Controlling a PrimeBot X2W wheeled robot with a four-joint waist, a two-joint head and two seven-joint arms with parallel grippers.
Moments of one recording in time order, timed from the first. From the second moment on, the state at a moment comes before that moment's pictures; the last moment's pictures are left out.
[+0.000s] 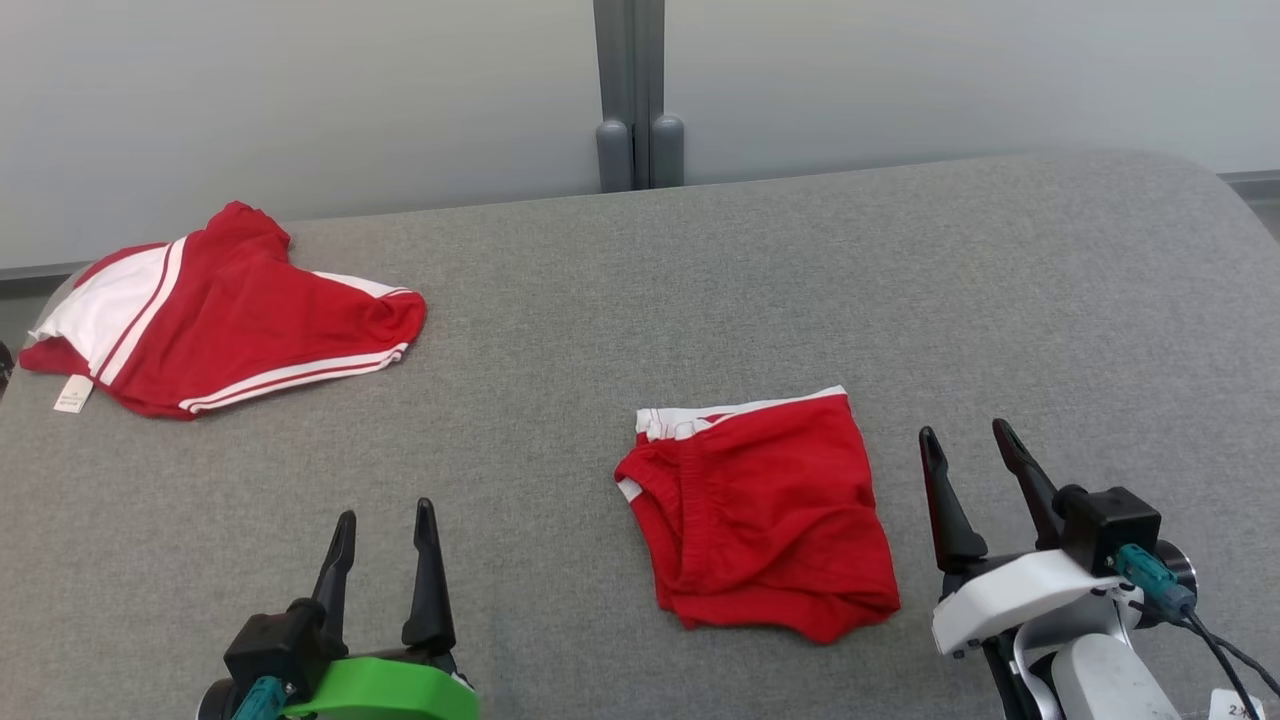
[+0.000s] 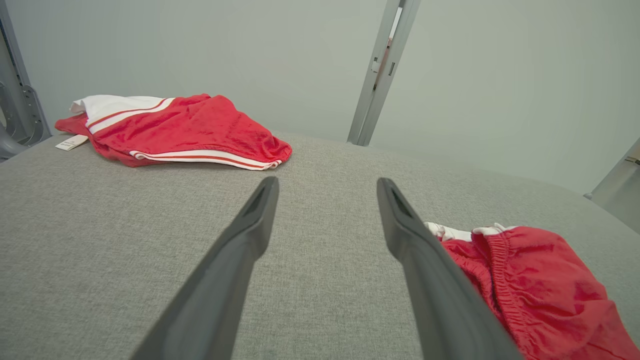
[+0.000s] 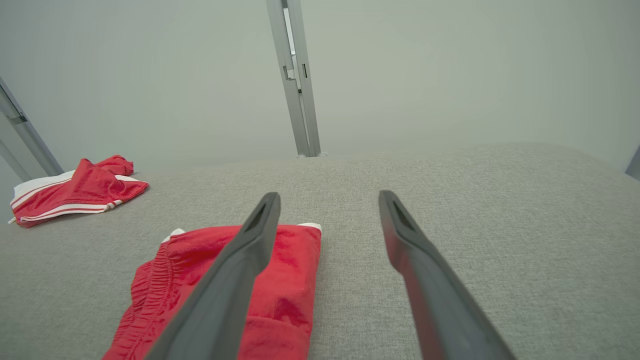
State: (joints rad) left arm 0.03 0.05 -0.19 0.16 -0.37 0.05 -0.26; right arm -0.10 -0.05 0.05 0.28 0.16 0.13 -0.26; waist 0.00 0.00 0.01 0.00
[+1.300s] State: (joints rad) left arm -0.08 0.05 -0.21 0.13 -0.36 0.06 -0.26; right arm -0.36 -0.24 0.18 0.47 0.51 0.13 0.30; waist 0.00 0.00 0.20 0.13
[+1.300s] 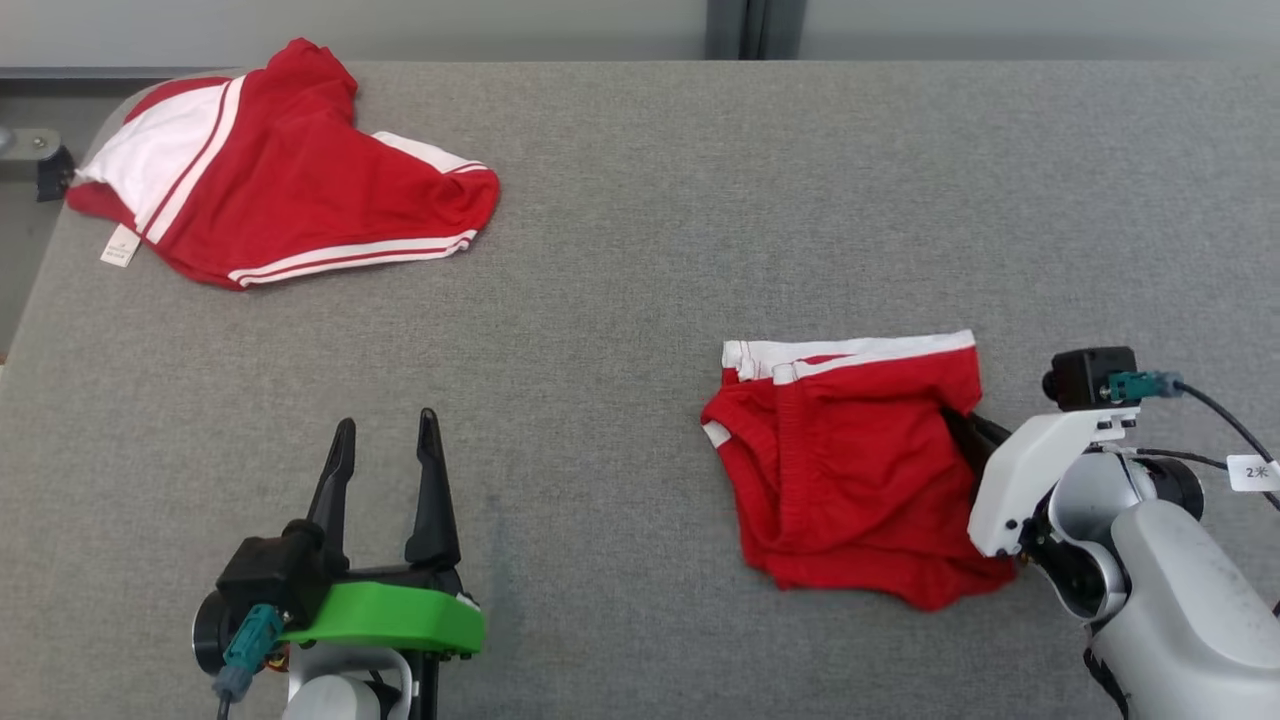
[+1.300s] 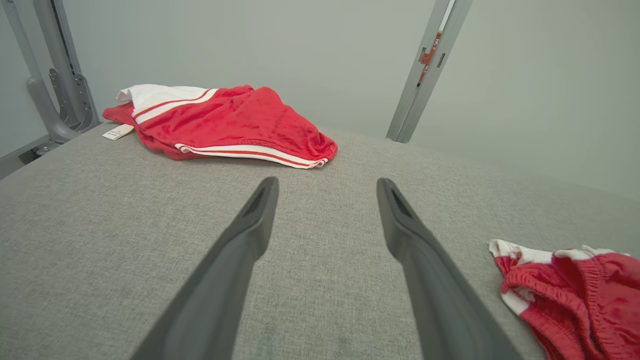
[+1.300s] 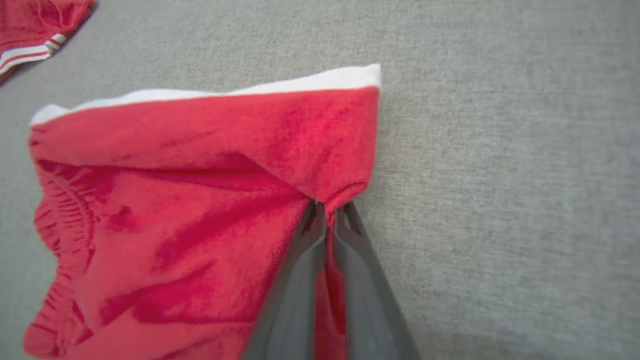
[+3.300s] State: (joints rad) left arm -0.20 0.12 -0.23 0.00 -0.25 0.05 -0.24; right arm -1.02 -0.54 -0.01 1.02 0.26 0.13 0.00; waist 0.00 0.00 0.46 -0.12
